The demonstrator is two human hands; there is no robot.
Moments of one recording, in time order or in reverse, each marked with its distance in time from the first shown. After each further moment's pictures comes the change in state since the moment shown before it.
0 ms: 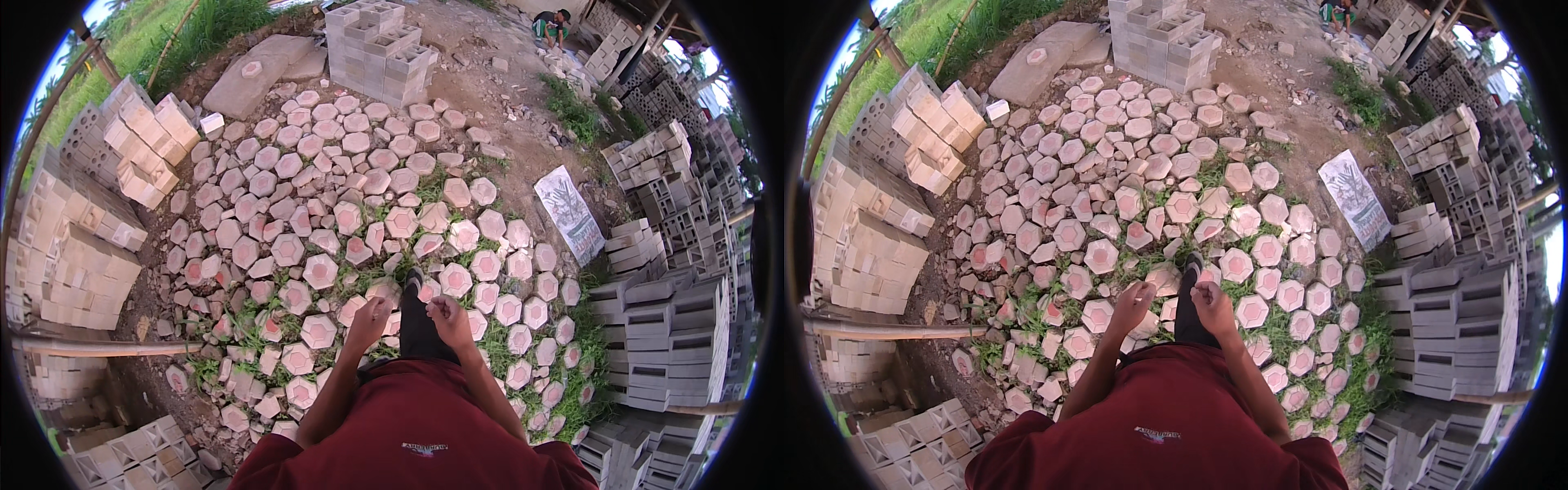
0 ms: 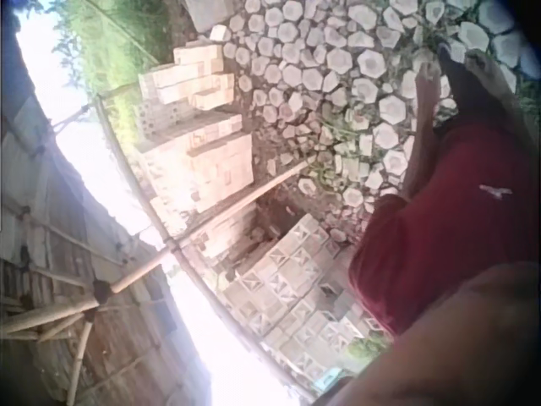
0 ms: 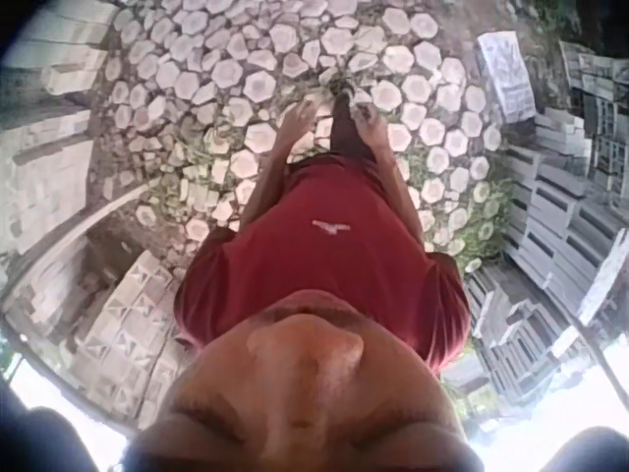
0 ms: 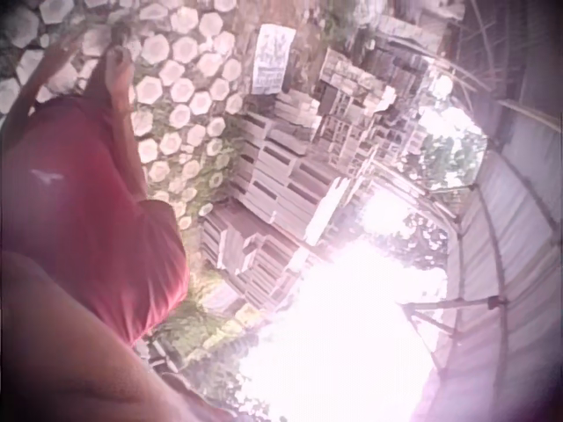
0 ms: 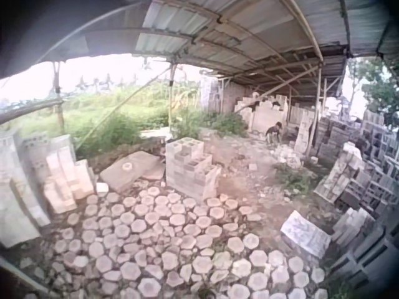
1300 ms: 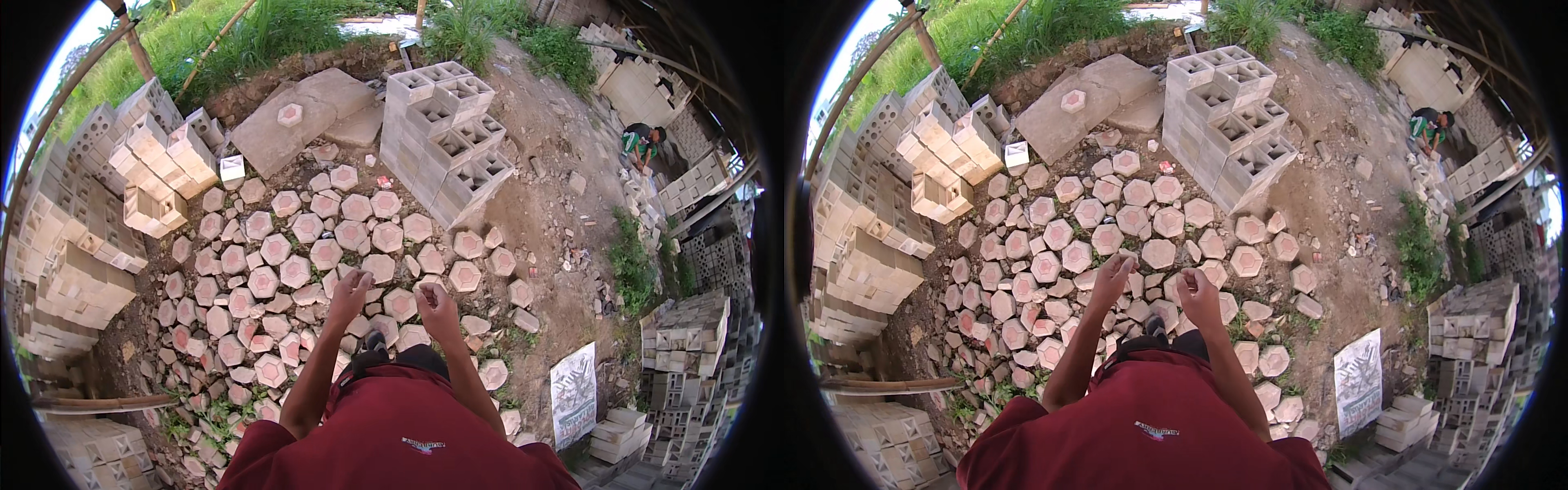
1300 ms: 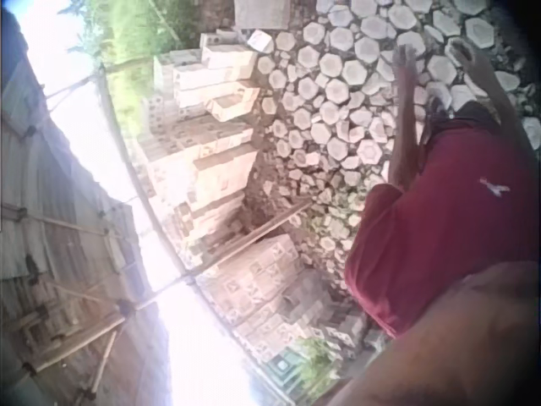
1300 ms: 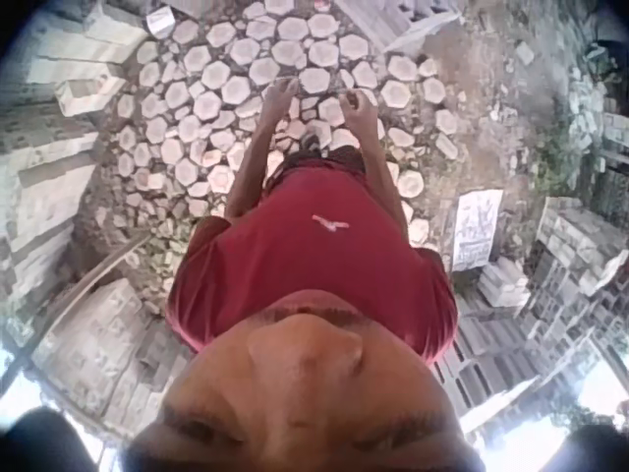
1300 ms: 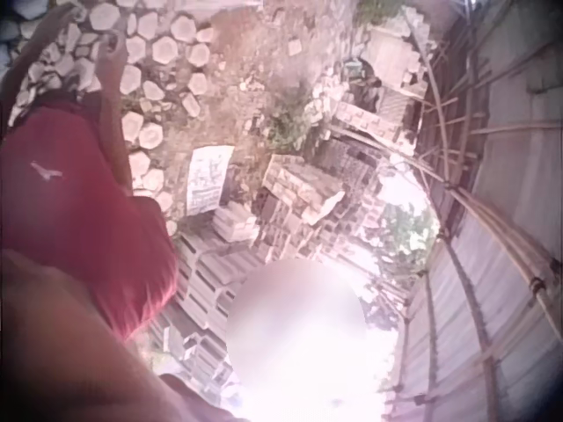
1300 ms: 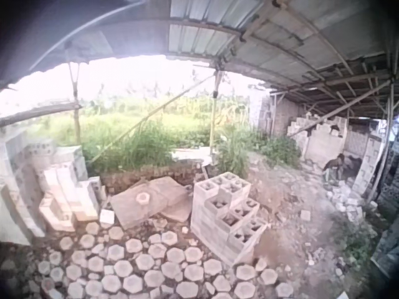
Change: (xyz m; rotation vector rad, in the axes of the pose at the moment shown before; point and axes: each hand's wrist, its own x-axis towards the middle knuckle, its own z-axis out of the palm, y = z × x) left_hand 0.862 0.161 -0.181 -0.246 0.387 0.040; right_hand 0.900 -0.231 0.067 -0.076 -0.279 -0.212
